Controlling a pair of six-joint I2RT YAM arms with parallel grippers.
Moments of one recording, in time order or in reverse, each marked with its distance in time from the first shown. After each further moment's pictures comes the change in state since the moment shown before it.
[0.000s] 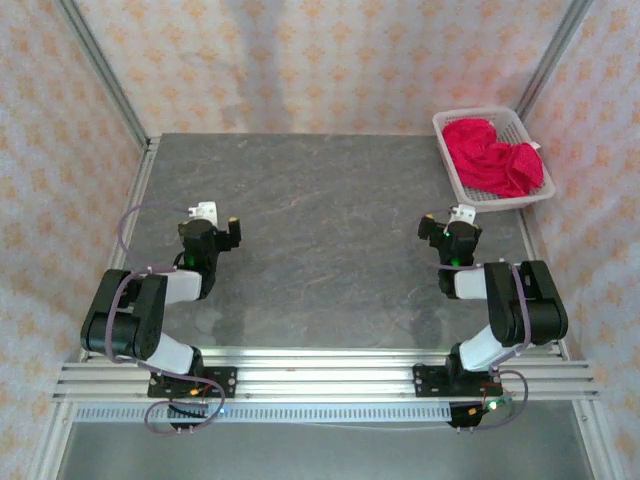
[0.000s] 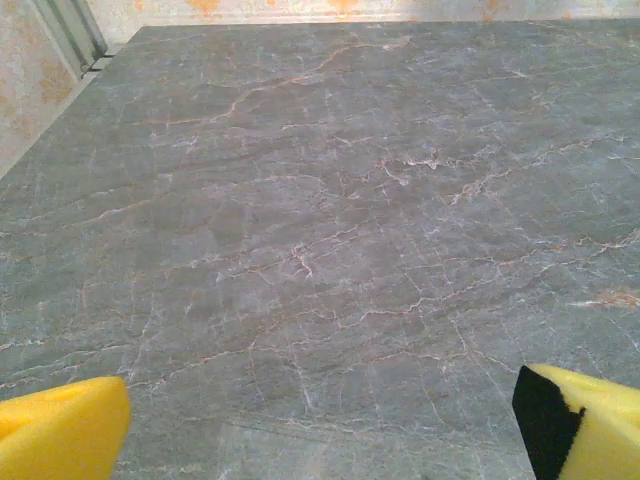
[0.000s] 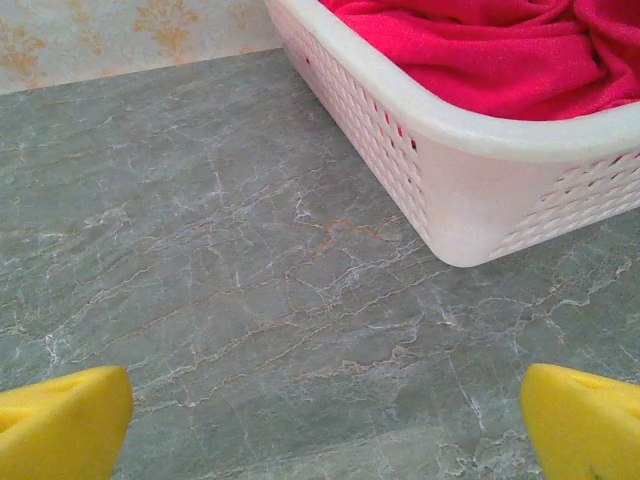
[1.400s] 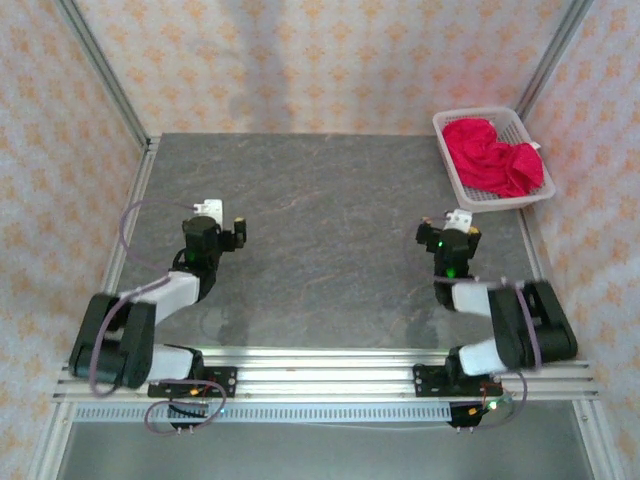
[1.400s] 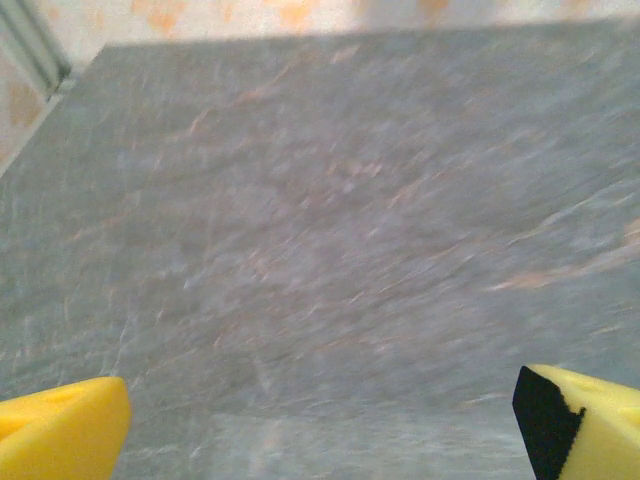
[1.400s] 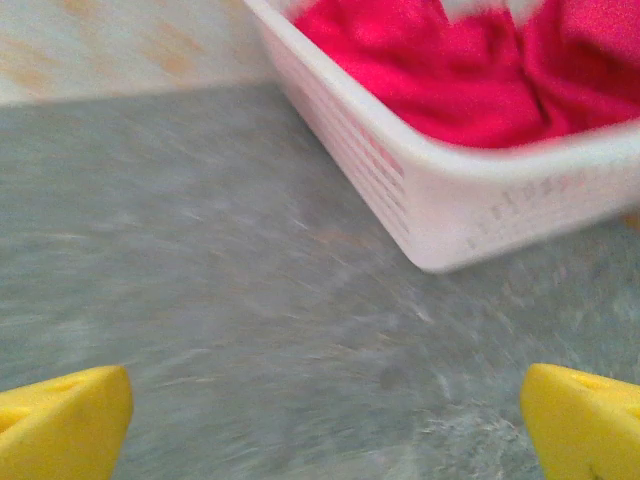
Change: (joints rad) left arm -0.081 -0.238 0.055 -0.290 0.013 -0.003; right arm 0.163 -0.271 -0.098 -0.072 0.196 -0.053
